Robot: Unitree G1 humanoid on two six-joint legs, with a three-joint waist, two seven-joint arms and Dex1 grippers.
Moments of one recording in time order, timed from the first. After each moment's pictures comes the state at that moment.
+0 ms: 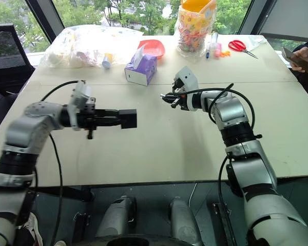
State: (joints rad) left arm -0.57 0.53 -0.09 0.11 -0.41 0.40 -1.18; right arm -0.95 -0.42 0.17 0.56 0.23 0.58 0.79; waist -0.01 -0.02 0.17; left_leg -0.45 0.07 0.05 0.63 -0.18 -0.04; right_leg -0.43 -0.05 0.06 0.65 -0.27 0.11
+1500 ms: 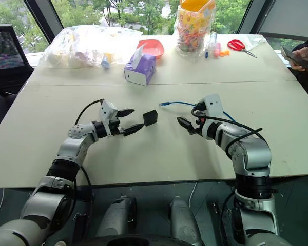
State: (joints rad) left arm -0.53 0.36 -0.05 0.46 -0.26 0.06 -0.96; right arm -0.40 -0.44 -0.15 -0.29 0.42 1.08 0.43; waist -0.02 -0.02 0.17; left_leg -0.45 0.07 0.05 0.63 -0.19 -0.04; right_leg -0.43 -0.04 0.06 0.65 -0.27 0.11
